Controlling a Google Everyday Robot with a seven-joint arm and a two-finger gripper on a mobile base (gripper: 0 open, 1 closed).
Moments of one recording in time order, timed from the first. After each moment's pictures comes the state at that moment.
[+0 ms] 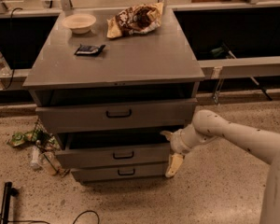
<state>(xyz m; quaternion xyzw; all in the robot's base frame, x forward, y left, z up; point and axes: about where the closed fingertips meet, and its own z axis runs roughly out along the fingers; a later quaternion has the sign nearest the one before) 0.582 -0.106 0.478 -0.69 0.65 0.18 0.25</state>
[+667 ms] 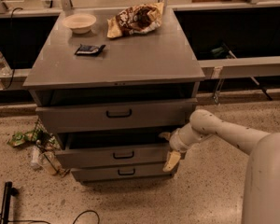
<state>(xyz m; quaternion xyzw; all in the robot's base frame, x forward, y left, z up) 0.612 -0.111 0.442 -0.69 0.65 0.18 0.24</state>
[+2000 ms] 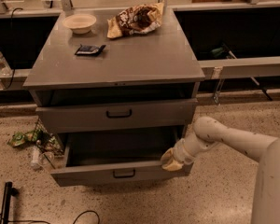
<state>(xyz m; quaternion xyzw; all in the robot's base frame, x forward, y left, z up) 0.542 -0.121 0.432 -0.67 0.68 0.24 0.17</state>
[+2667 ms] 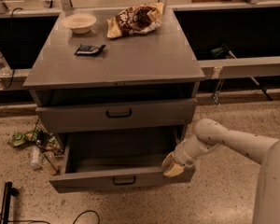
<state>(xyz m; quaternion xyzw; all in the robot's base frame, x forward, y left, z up) 0.533 -0.122 0.432 -0.66 0.69 0.25 0.17</state>
